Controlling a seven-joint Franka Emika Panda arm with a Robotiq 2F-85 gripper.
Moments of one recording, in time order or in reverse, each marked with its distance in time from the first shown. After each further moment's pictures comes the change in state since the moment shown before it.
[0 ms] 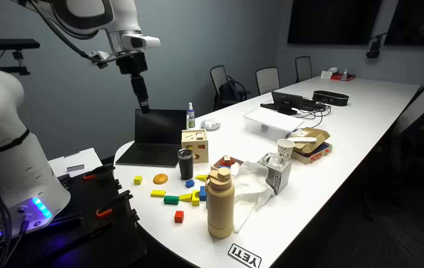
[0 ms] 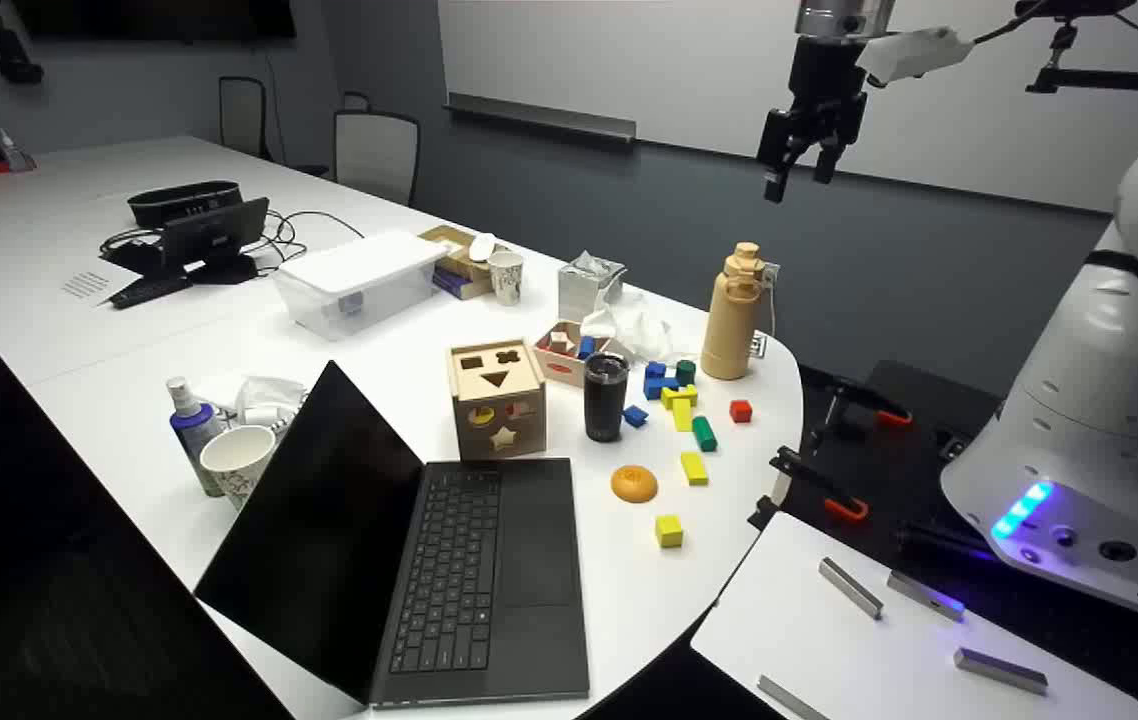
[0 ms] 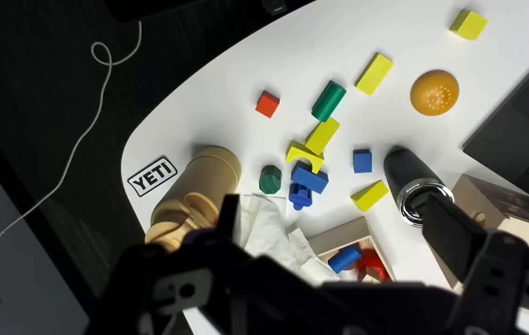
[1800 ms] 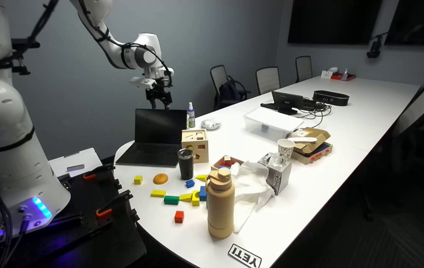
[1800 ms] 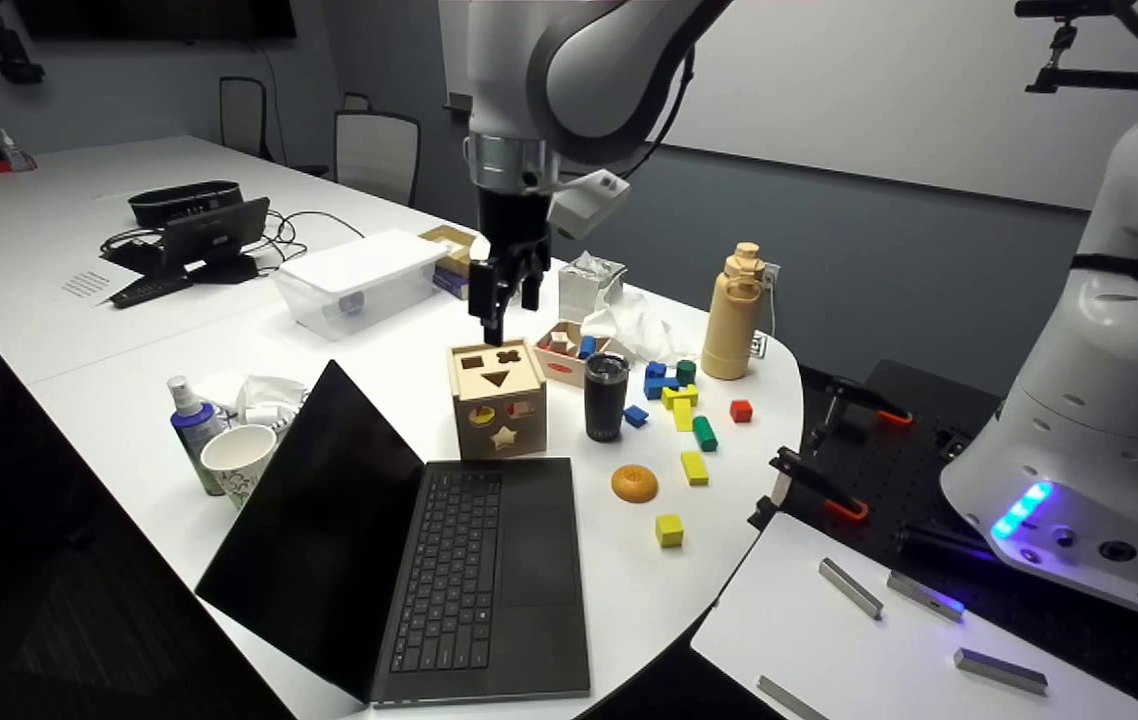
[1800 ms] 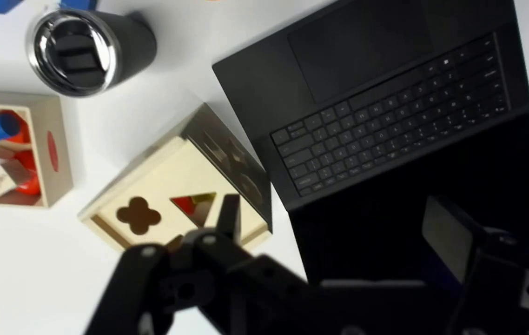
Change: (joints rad) arm 0.361 0.964 0.223 0.588 0.041 0.356 -0.006
